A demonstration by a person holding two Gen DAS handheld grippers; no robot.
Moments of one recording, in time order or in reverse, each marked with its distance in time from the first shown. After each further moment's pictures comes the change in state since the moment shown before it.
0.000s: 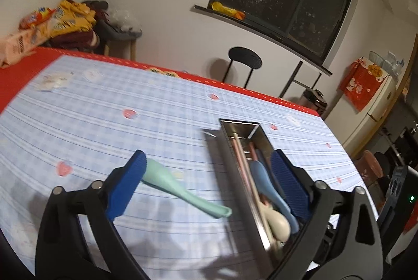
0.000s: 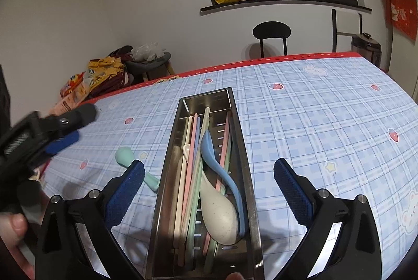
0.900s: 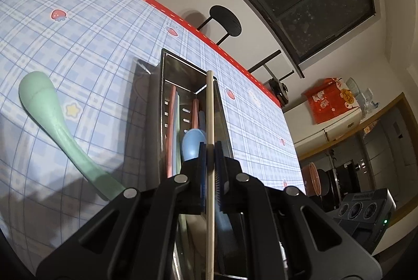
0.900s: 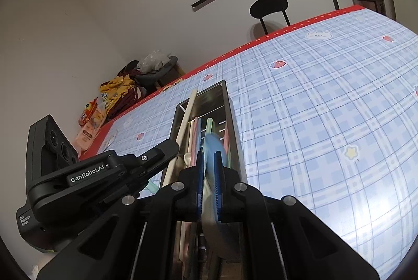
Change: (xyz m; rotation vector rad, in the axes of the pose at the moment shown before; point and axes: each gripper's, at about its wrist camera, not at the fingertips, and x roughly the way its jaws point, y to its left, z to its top) left arm 0.096 -0.040 -0.035 -0.335 0.245 -0.283; right arm 0.026 -0.050 0.007 0.255 0.042 0.194
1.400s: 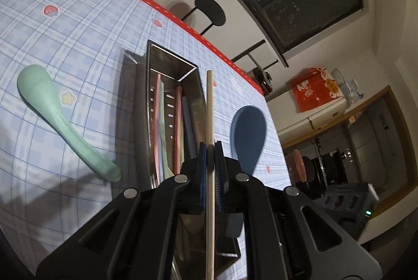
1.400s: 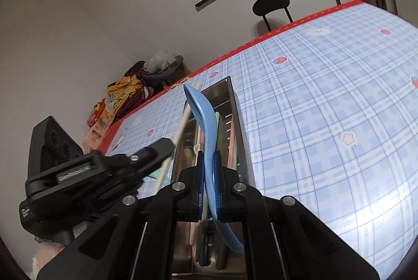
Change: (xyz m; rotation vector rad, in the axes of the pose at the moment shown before) left arm -0.018 -0.002 -0.009 0.010 0.063 -0.089; right arm -0.020 0.007 -0.009 -0.003 -0.004 0.022
